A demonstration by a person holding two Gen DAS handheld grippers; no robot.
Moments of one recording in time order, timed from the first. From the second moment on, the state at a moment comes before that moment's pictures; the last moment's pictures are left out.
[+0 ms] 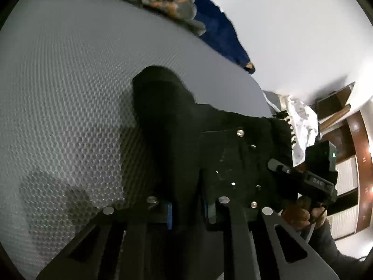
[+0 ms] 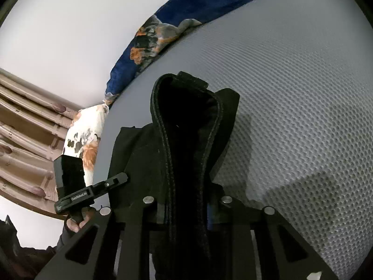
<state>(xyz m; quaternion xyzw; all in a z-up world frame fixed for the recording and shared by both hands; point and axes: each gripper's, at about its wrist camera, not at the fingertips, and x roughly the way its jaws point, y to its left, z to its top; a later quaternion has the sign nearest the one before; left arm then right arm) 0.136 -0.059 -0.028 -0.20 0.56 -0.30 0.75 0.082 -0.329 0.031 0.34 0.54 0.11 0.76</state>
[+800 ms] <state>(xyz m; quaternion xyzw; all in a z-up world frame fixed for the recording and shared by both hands) 0.274 0.035 -0.013 -0.15 0.51 -0.20 0.82 0.268 -0.238 0.002 0.31 0.54 0.17 0.77</state>
